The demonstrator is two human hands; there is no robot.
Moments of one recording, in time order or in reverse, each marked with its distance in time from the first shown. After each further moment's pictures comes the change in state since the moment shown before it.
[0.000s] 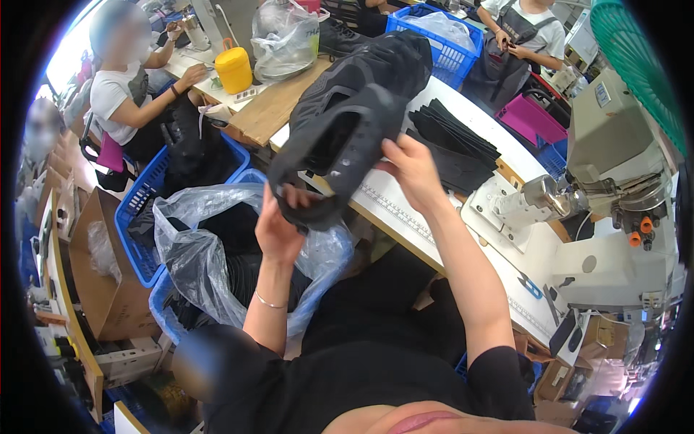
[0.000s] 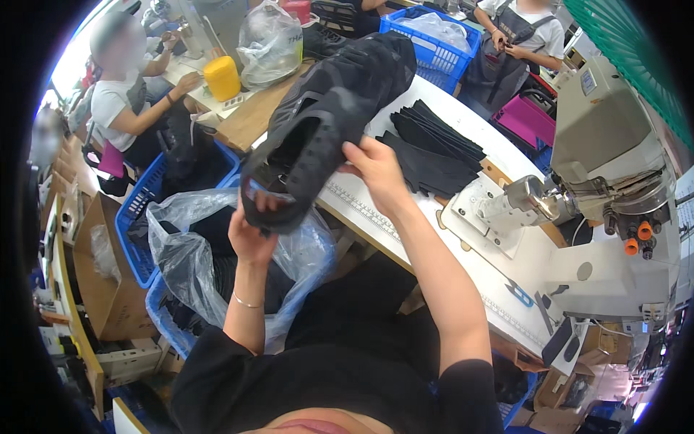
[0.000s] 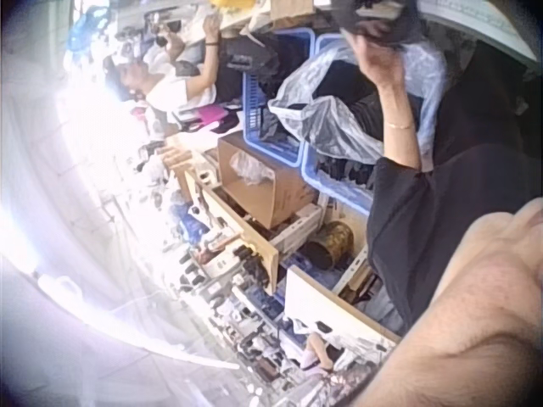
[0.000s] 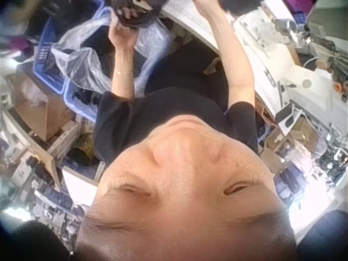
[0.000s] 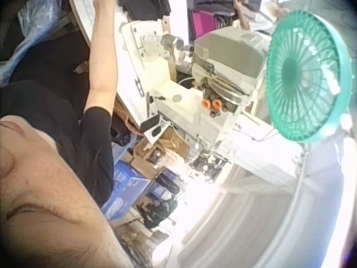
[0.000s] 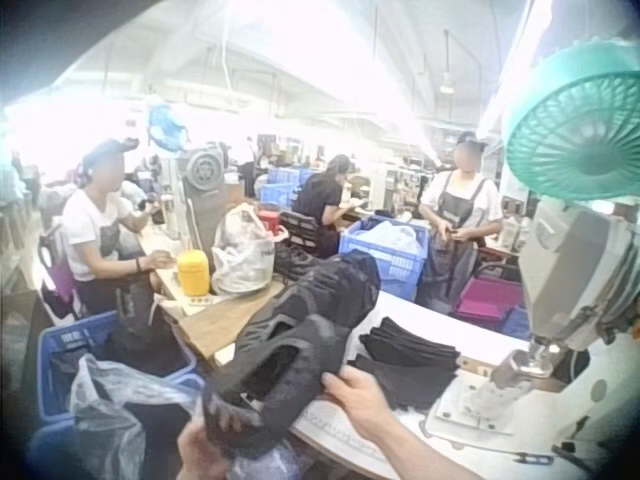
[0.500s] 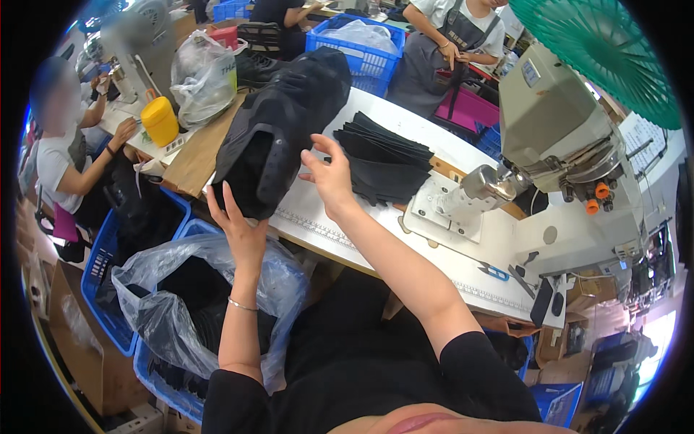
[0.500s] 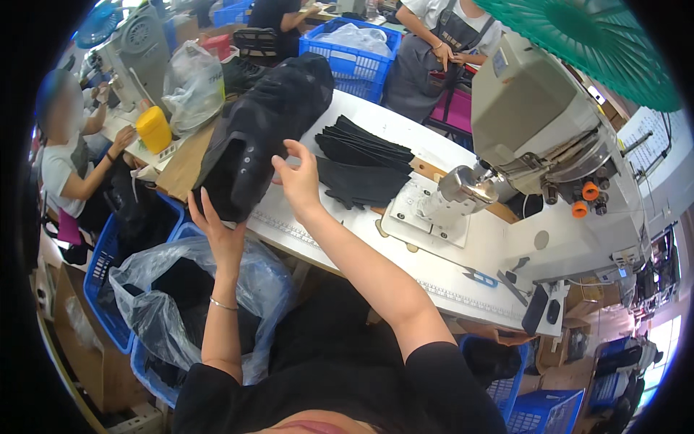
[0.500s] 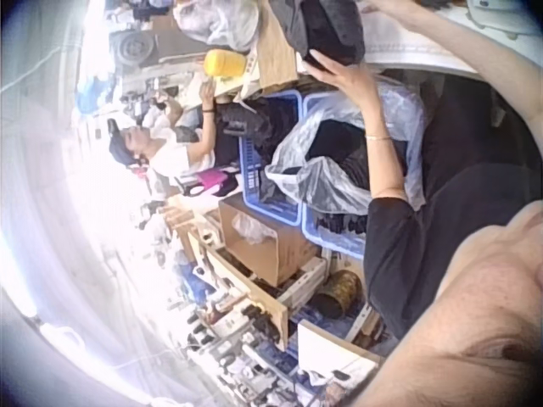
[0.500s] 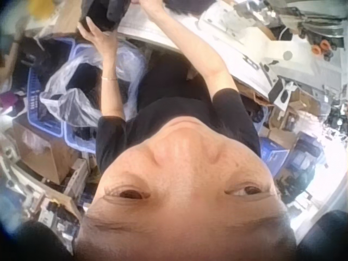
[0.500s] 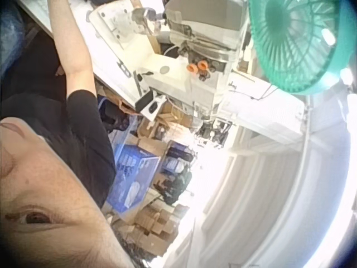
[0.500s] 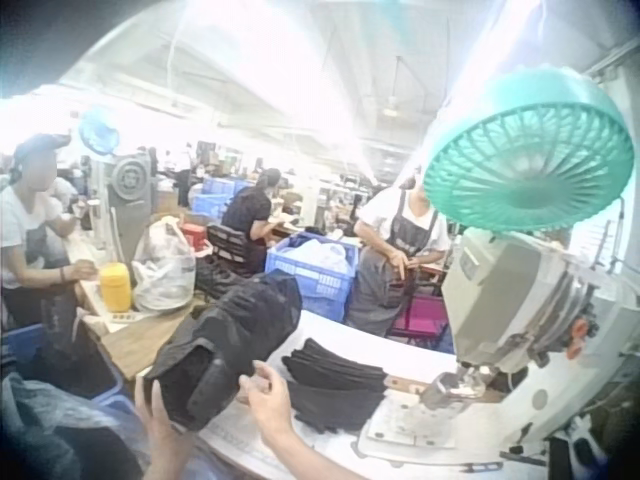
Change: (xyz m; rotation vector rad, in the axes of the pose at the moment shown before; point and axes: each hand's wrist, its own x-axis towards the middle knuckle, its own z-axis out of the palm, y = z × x) left_hand 0.060 -0.046 -0.023 1.818 0.134 0.484; right_hand 0.041 0.016 0.018 -0.091 0.483 -0.098
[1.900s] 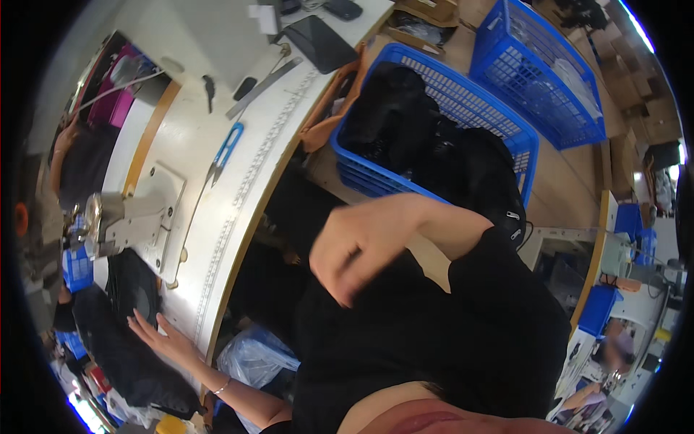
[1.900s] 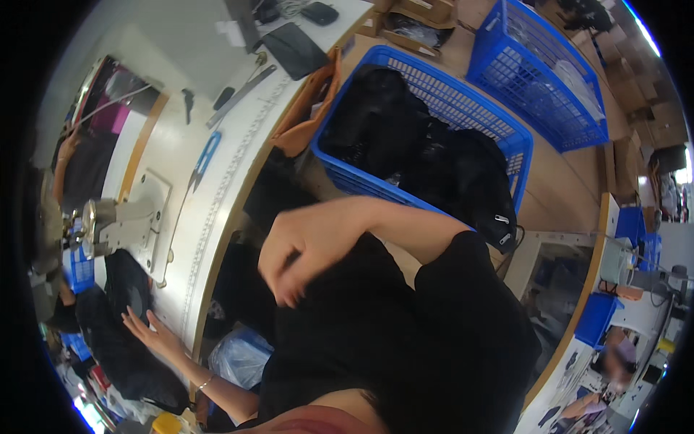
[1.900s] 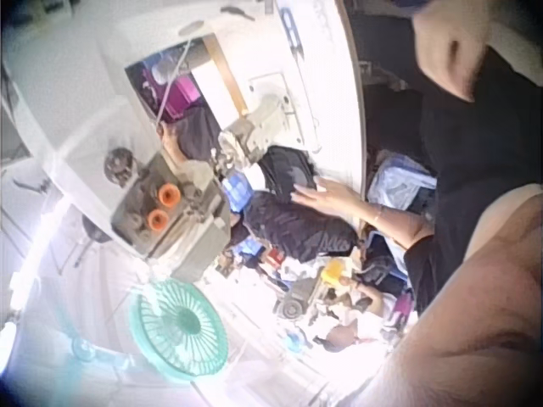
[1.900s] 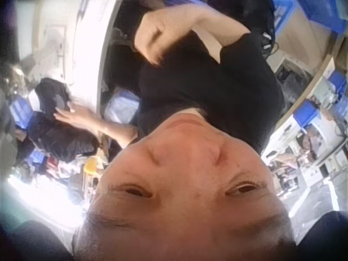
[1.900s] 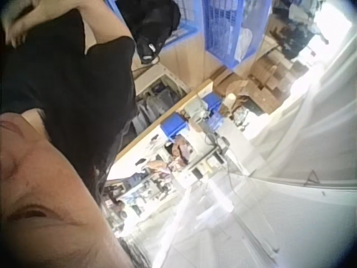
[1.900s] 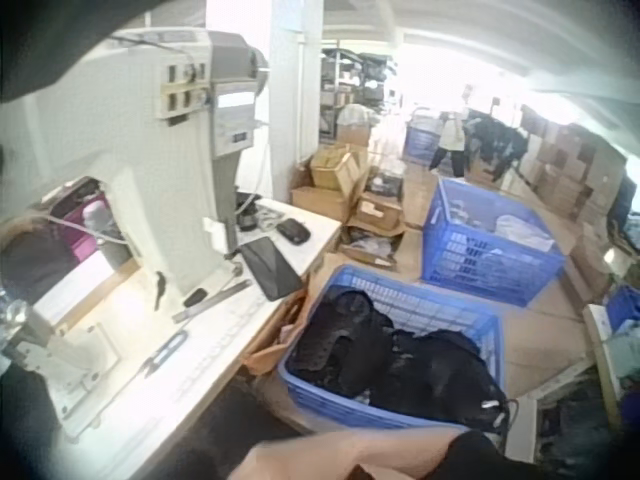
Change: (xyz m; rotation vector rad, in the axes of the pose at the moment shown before) left_hand 0.007 0.113 0.135 -0.062 -0.684 0.725; right_hand -0.402 -0.117 -0.318 -0.160 -0.243 -0.097
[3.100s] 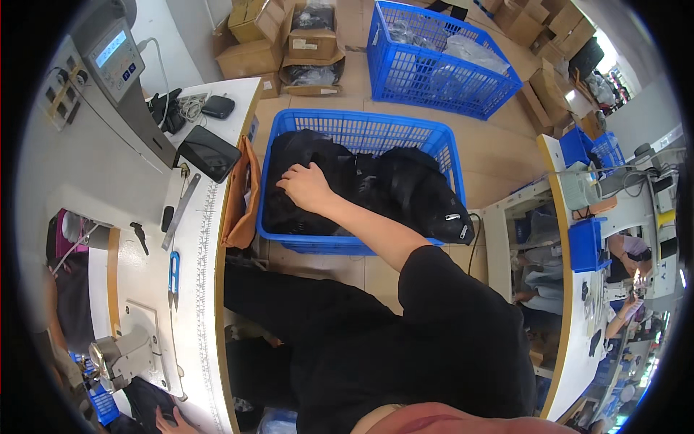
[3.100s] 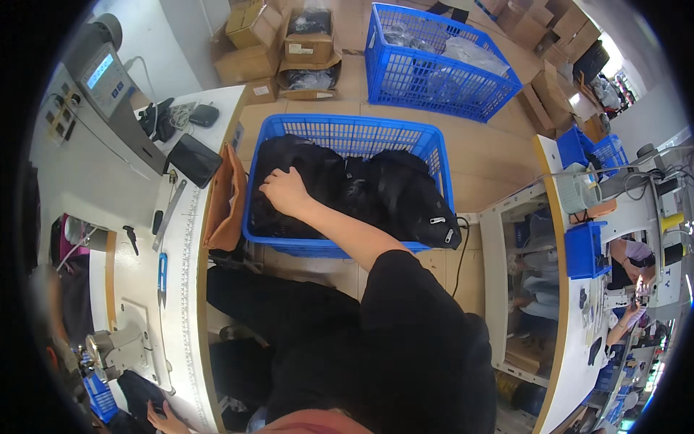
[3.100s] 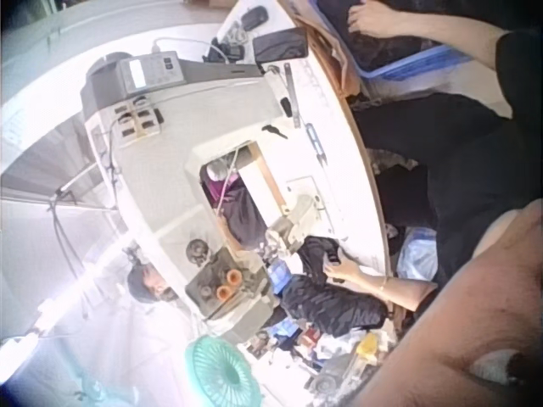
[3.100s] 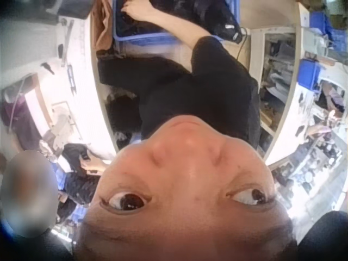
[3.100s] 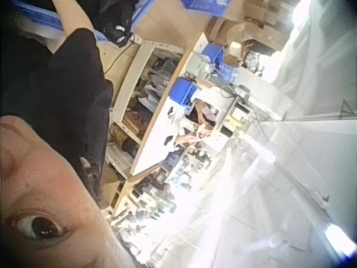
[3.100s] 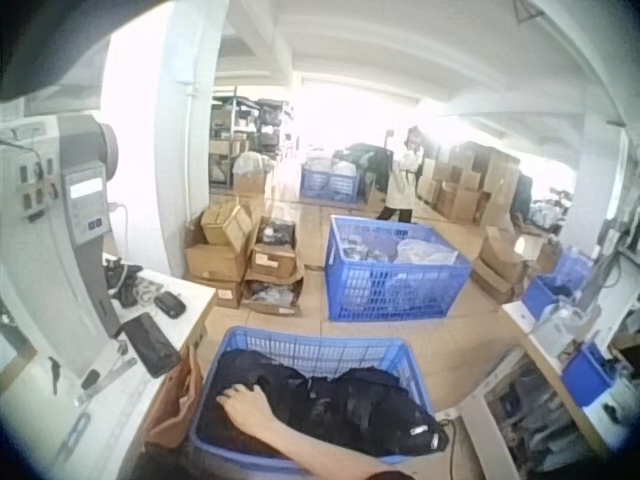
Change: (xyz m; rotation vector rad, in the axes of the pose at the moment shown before) left_hand 0.046 -0.020 0.018 -0.016 -0.046 0.074; right_hand -0.119 0.133 -0.123 -1.464 1.096 0.928
